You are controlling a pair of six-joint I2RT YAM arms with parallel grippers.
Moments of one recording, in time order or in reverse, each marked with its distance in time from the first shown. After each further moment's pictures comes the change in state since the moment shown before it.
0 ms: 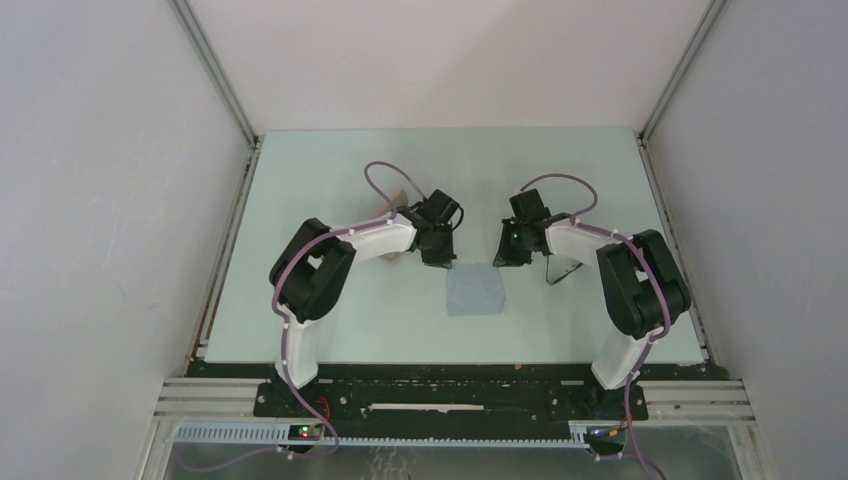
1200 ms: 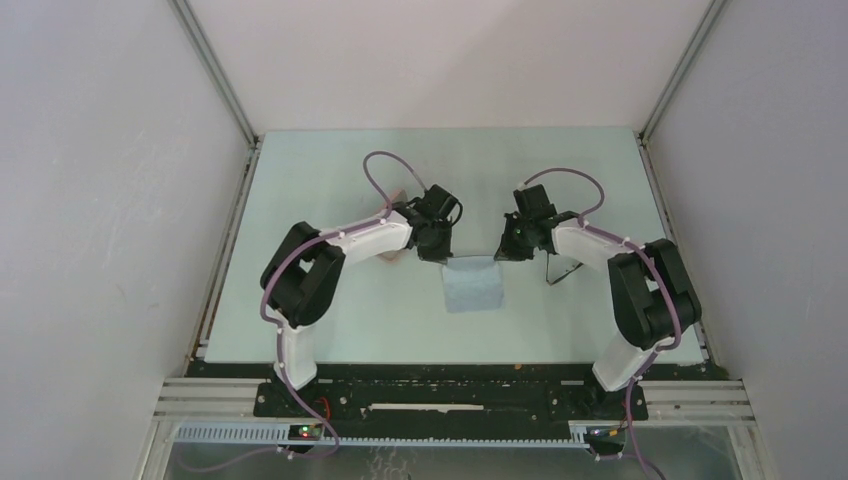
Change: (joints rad) left arm 0.002 -0.052 0.011 -0.053 -0.039 0.104; right arm -0.008 -0.065 0.000 -0.013 -0.015 0.002
